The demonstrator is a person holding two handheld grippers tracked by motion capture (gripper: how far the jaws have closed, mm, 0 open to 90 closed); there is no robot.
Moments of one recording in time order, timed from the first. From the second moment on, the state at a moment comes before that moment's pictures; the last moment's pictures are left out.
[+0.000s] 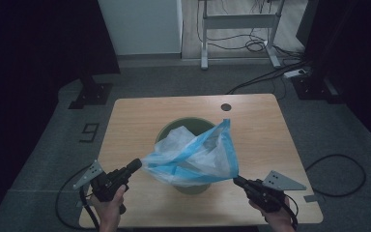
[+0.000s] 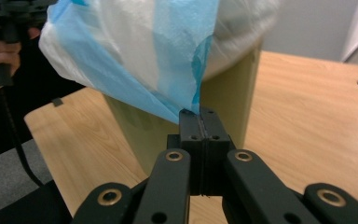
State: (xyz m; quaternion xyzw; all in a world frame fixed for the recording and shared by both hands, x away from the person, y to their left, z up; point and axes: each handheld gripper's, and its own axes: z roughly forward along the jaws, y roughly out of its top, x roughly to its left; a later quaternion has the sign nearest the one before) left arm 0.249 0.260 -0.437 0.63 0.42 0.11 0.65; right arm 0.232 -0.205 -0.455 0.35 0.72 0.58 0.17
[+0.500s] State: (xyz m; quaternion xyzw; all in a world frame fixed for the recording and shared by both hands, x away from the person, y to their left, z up) left arm 0.256 0.262 -0.461 0.64 0.44 0.10 0.62; right arm 0.241 -0.197 -0.482 0.37 0.74 0.54 0.17
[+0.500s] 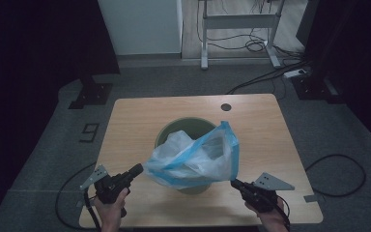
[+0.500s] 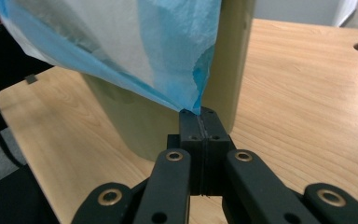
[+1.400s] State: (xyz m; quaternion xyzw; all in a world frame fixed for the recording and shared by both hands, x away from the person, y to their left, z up) left arm 0.252 0.195 -0.394 0.75 0.29 0.18 0.56; right arm 0.244 -0.204 -0.459 0.40 0.70 0.55 0.19
